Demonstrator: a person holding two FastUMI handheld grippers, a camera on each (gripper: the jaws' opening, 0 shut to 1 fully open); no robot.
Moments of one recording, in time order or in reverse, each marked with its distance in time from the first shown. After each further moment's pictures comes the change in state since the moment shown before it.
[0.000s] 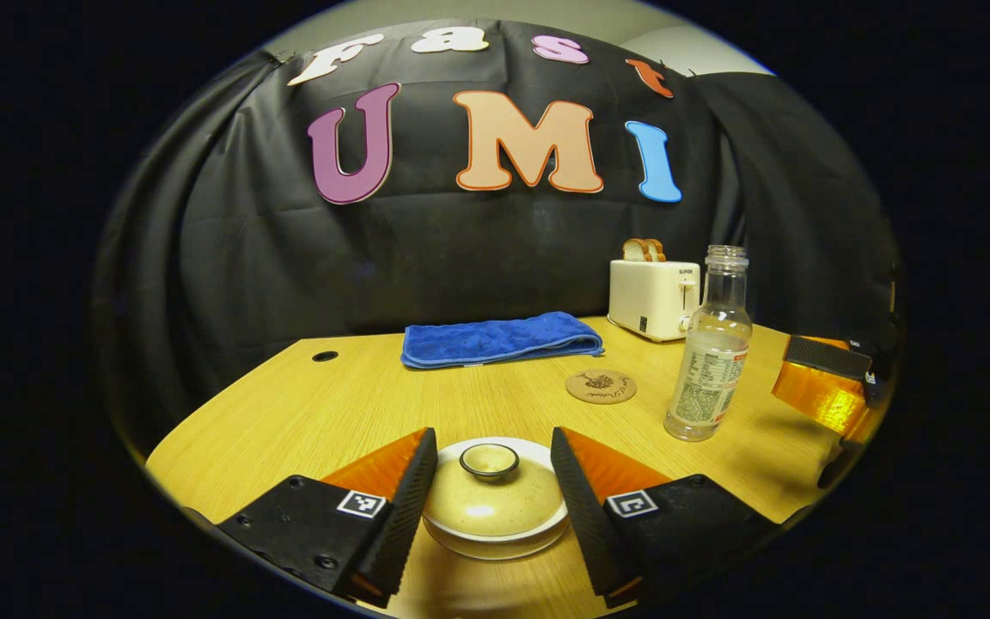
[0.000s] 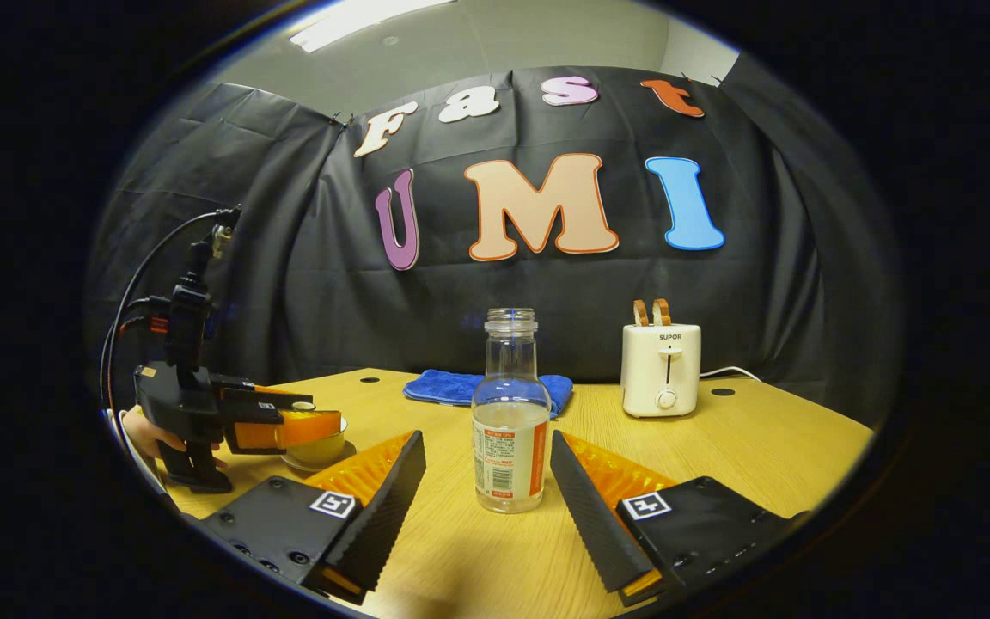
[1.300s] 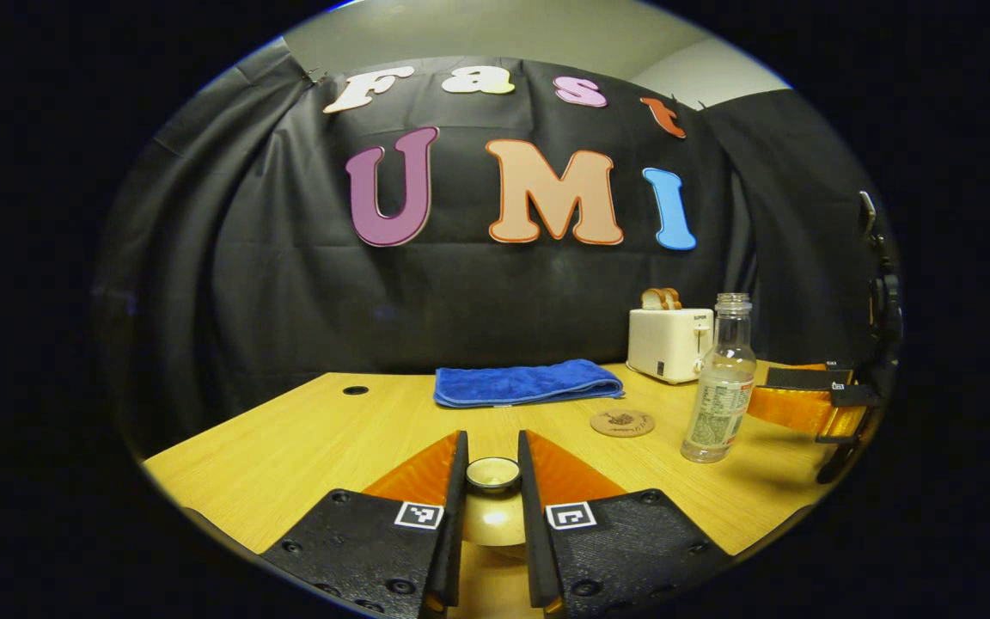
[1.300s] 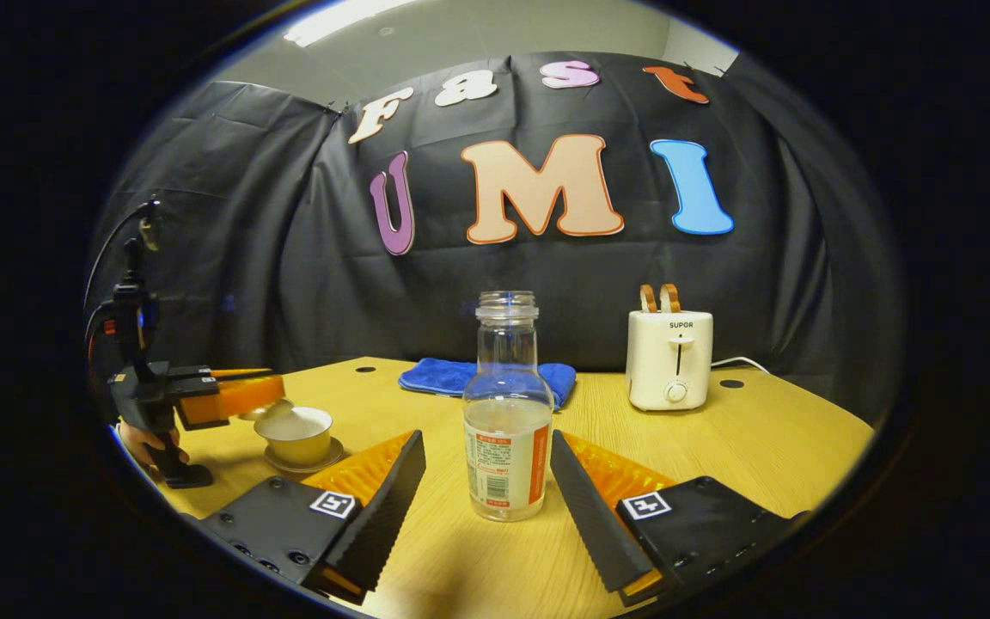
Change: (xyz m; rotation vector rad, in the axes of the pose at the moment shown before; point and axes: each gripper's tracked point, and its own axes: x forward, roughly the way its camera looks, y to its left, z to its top) left arm -0.030 0.045 0.026 -0.047 -0.222 0.078; right arm 0.034 -0.005 -0.013 0.000 0.074 -0.002
